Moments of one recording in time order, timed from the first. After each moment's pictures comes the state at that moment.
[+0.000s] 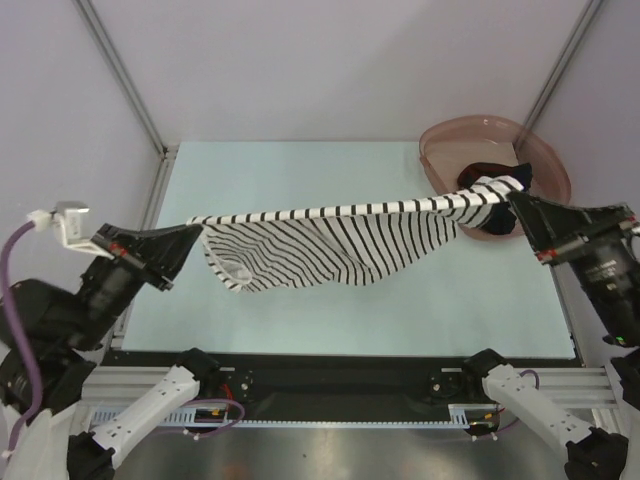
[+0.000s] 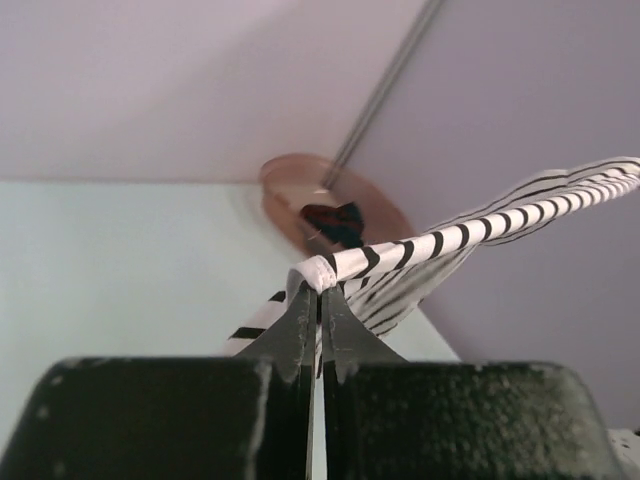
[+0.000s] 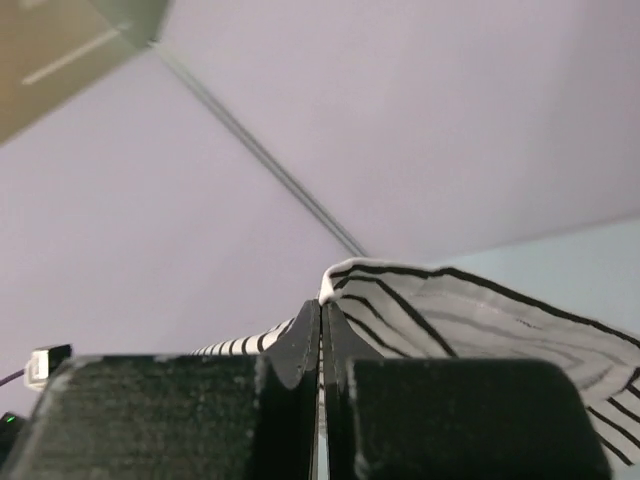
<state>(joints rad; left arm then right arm) -0.55 0.59 1.43 -0.72 -0.03 -0.48 0.47 0.71 1.64 -0.69 0.09 0.75</state>
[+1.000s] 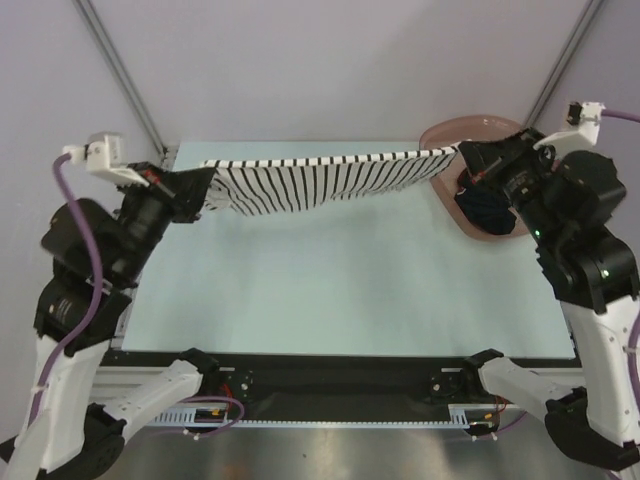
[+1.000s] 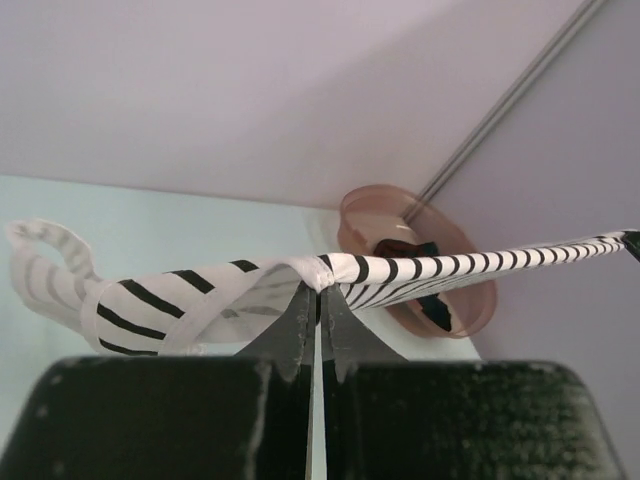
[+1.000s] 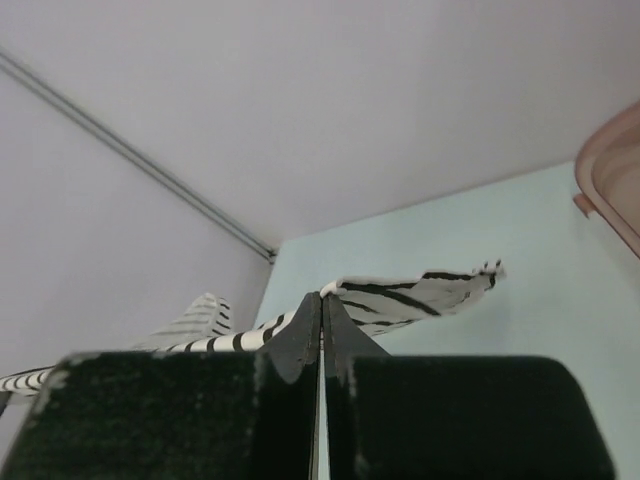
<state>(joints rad) -0.49 0.88 1.57 -0.64 -0.16 -0.46 0.37 1.04 1.69 -0.67 0.14 0.65</state>
